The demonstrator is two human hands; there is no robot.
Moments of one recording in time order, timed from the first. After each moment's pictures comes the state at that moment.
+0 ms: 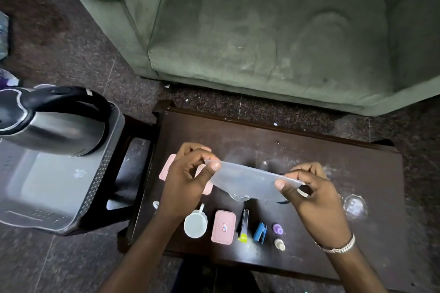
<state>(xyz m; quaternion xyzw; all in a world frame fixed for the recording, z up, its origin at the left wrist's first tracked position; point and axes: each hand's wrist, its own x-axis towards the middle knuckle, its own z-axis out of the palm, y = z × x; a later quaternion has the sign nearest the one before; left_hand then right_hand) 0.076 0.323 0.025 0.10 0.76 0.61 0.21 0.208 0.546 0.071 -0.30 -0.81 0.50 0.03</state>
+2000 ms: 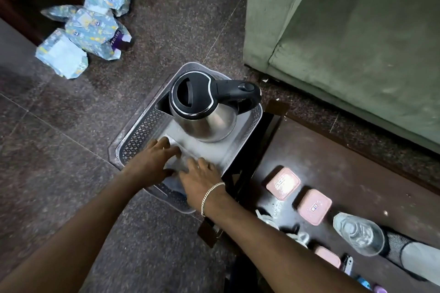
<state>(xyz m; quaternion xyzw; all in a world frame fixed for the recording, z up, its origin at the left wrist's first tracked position) -0.077 -0.050 -0.046 0.18 0.93 0.04 0.32 -0.019 0.123 -0.046 0.20 -0.93 0.17 -0.26</state>
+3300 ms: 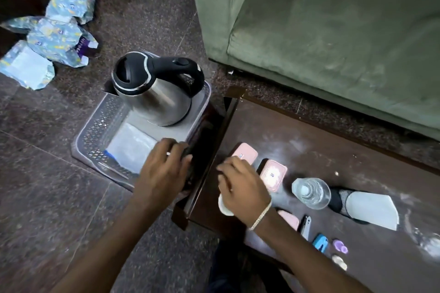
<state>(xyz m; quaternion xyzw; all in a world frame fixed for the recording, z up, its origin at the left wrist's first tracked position) 0.033 0.092 -0.015 0.21 0.96 0.19 -0.07 0.095 0.297 -0.024 0.03 -0.95 0.32 -0.02</state>
